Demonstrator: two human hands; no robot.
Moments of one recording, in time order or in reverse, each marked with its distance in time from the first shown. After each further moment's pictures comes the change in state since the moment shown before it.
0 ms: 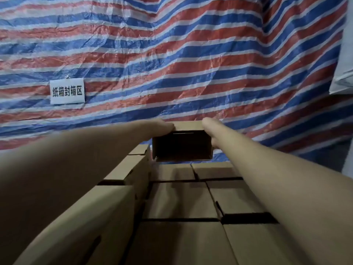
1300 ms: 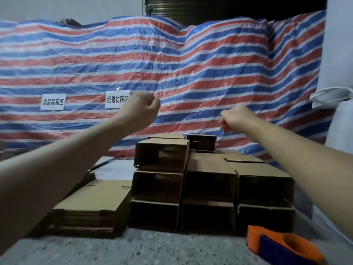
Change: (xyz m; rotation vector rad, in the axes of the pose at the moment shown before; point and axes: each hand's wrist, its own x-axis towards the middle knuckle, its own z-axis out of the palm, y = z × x) left_hand -0.447 -0.106 -0.114 -0.042 0.690 0.445; right_hand -0.378 -0.014 -0.047 -0.532 0.077 -0.453
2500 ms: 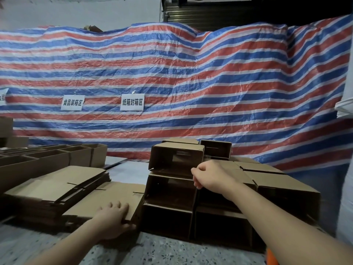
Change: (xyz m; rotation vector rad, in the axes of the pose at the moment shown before) left_hand -0.194 -0.222 0.096 0.645 -0.905 -0.347; right_hand -0.081 0.023 0.117 -0.051 -0.442 -0.095
